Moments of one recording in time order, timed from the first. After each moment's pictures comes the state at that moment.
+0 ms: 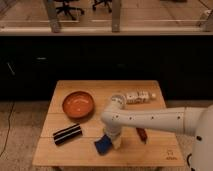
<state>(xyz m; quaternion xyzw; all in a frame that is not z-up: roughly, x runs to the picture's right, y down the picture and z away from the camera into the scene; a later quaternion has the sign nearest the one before) 0.036 0.280 0.797 -0.37 -0.11 -0.26 0.89</state>
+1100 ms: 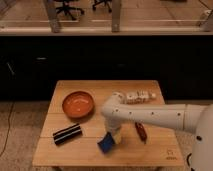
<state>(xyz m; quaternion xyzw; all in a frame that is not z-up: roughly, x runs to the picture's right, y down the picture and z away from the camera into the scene) 0.035 0.238 0.801 -0.35 -0.11 -0.25 0.89</state>
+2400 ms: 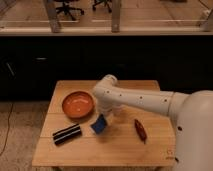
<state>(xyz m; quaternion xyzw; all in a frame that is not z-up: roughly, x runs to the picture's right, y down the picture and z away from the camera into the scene) -0.013 0.147 0.824 -0.31 -0.13 -0.28 0.90</state>
